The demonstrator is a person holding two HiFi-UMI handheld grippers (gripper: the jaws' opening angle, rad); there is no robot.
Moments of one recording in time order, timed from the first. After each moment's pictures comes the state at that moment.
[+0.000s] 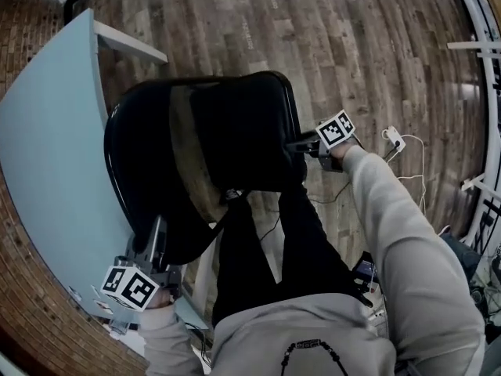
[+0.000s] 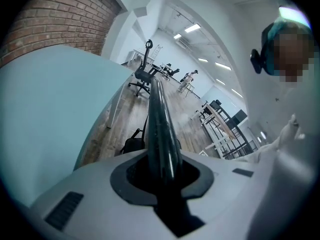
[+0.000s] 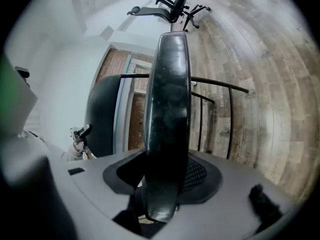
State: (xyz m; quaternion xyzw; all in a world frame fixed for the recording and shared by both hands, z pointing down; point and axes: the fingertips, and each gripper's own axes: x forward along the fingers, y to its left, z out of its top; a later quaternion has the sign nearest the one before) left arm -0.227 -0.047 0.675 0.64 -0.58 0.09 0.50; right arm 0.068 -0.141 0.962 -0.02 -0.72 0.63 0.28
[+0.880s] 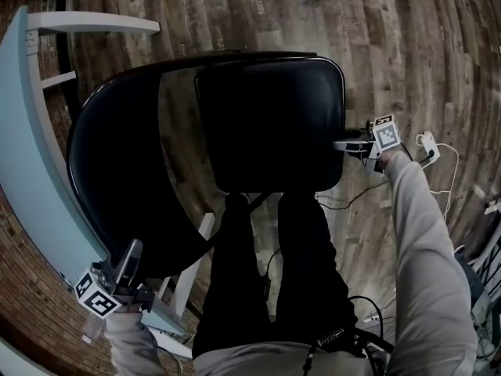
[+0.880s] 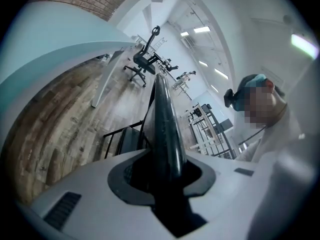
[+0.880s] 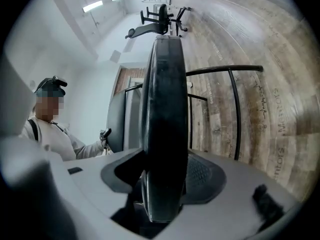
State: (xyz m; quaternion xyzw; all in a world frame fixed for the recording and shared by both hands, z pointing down) left arm -0.164 -0.060 0.783 0.65 -0.50 0.03 0.57; right arm 0.223 -0.164 1.143 -0.09 -0.70 0.69 0.14
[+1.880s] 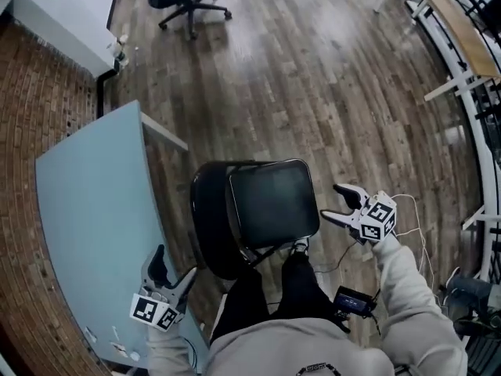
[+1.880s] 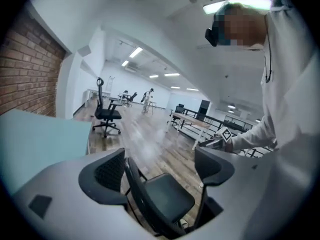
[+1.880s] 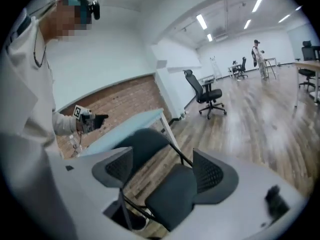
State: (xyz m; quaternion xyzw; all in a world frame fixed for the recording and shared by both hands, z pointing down) left arm -0.207 -0.076 0.548 0.81 -0.51 0.11 0.26; right arm 0.165 -0.201 0.672 0.20 -0.92 0.28 0.20
